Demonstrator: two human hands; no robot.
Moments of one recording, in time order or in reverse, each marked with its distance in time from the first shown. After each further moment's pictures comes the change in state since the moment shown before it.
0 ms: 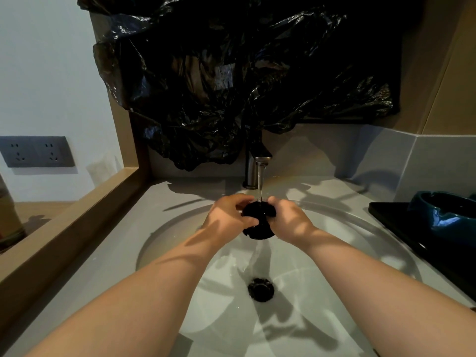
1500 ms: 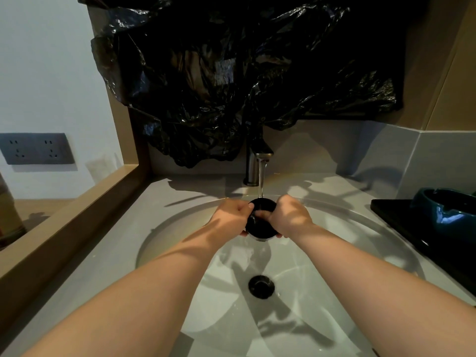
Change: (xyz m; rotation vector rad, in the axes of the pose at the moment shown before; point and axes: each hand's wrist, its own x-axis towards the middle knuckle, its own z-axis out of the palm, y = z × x) left_hand -0.002 0.007 0.007 -0.135 -0.068 -0.232; right_hand 0.005 -0.016 0.000 -0.046 -0.006 0.343
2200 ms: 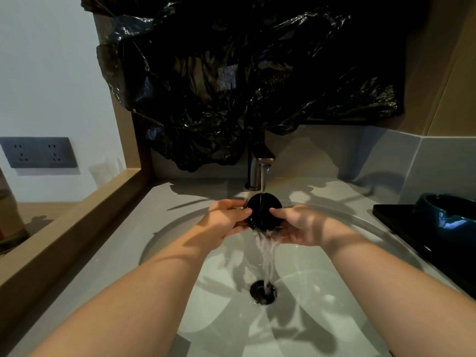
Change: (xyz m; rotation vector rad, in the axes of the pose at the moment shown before) left_hand 0.007 -0.009 -0.017 -0.495 -0.057 -0.136; right_hand 0.000 0.015 -0.016 0.888 -0.438 0.209
